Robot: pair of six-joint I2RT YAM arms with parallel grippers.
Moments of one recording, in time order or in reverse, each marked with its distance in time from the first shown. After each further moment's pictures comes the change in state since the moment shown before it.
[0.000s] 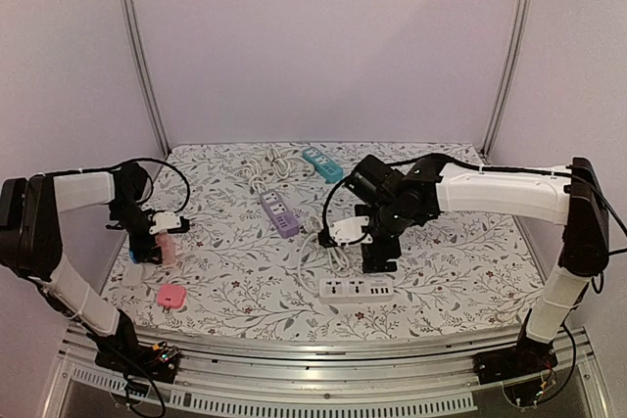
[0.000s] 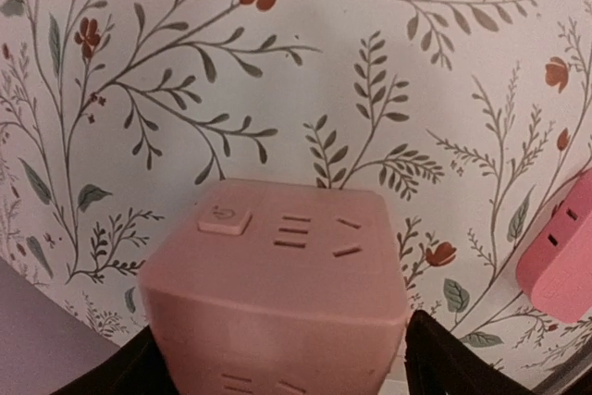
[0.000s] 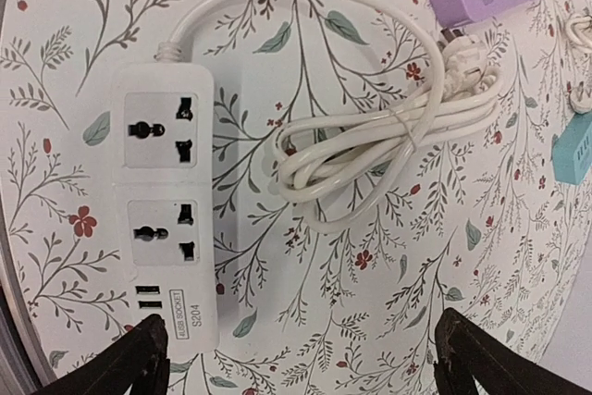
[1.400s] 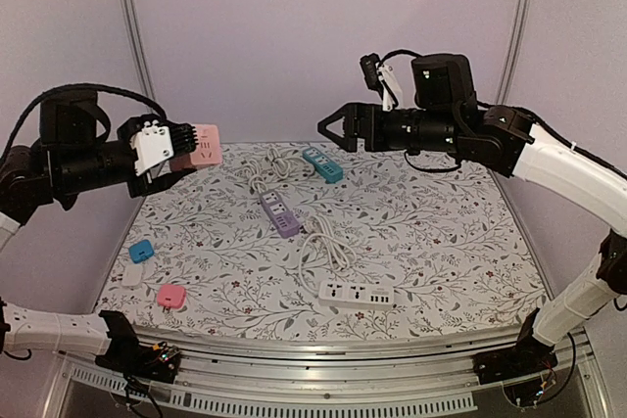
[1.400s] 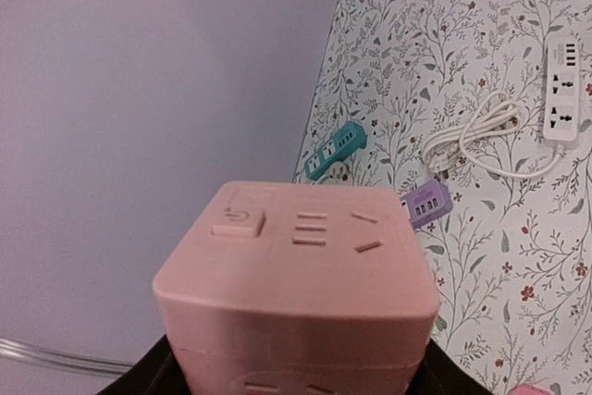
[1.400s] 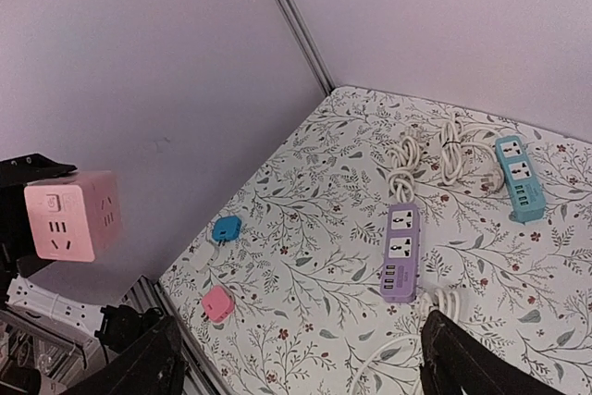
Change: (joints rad) left arm -0.806 -0.609 0.435 -0.054 -0.134 -0.332; right arm -0.048 -0.292 0.166 0.450 -0.119 1.210
